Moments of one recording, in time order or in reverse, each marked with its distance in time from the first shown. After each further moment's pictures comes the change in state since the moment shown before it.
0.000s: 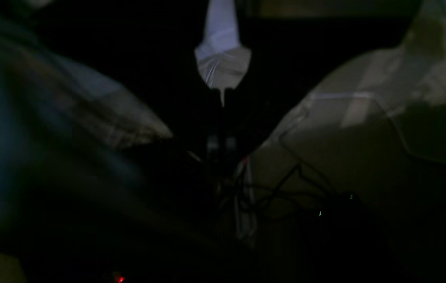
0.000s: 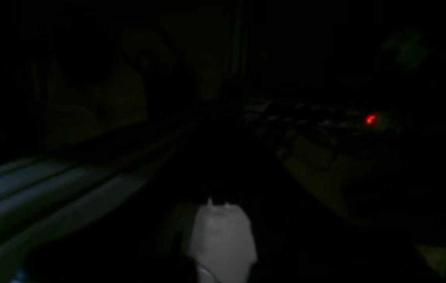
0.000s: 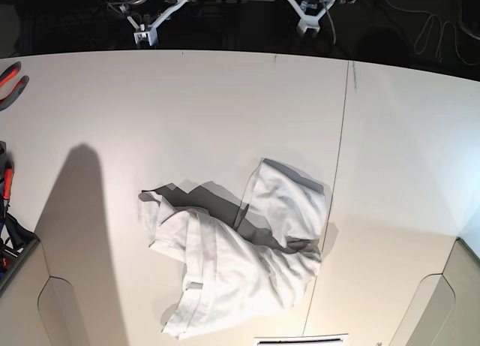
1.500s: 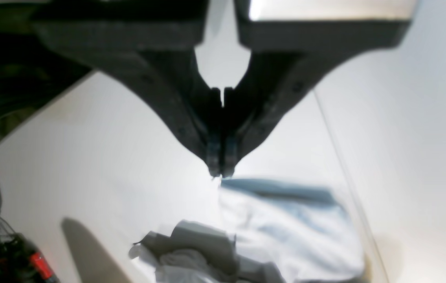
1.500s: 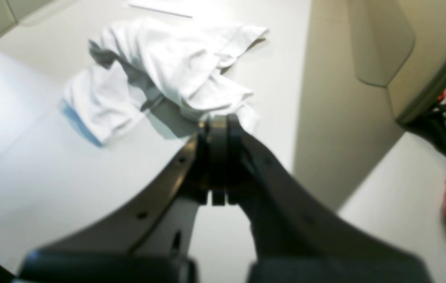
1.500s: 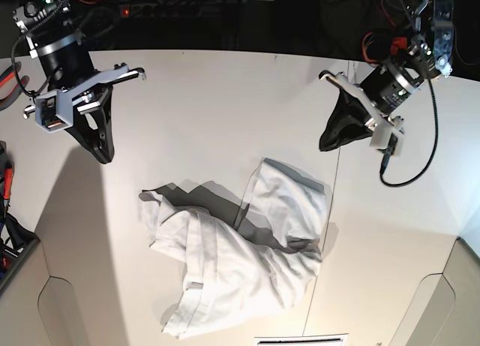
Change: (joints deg) left arm 9.1 -7.6 -16.8 72.6 -10.2 -13.2 10.7; right arm -10.4 3.2 6.7 70.0 3.7 1.5 -5.4
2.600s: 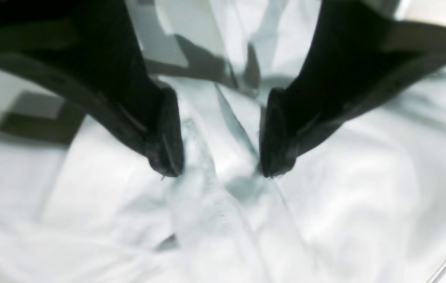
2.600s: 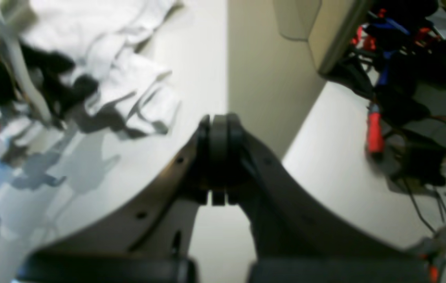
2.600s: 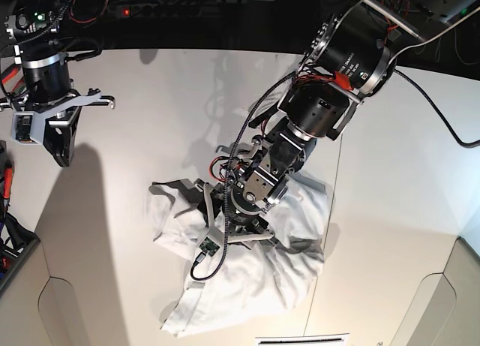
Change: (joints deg) left arm -49.3 20.5 35.3 -60.5 34.1 37.1 -7.1; right arm 5.1 -4.0 8.5 -2.0 -1.5 -5.8 -7.8
